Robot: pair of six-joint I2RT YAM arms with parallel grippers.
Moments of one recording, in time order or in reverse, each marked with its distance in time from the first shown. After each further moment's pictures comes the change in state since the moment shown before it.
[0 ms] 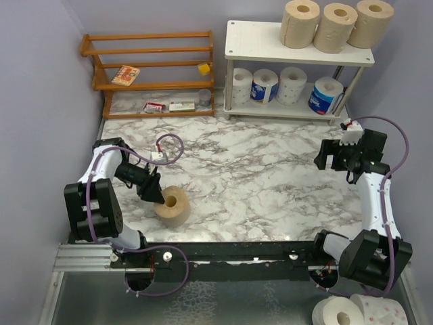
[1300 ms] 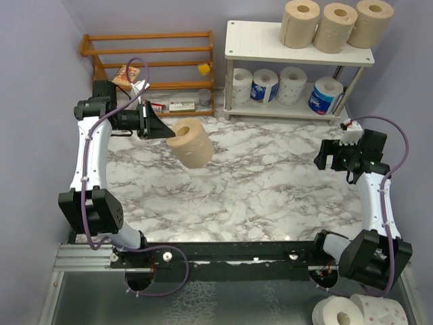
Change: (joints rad) left arm -0.057 0.073 0.690 0.122 0.352 -1.200; right arm 0.000 -0.005 -0.001 0.000 -0.005 -0.002
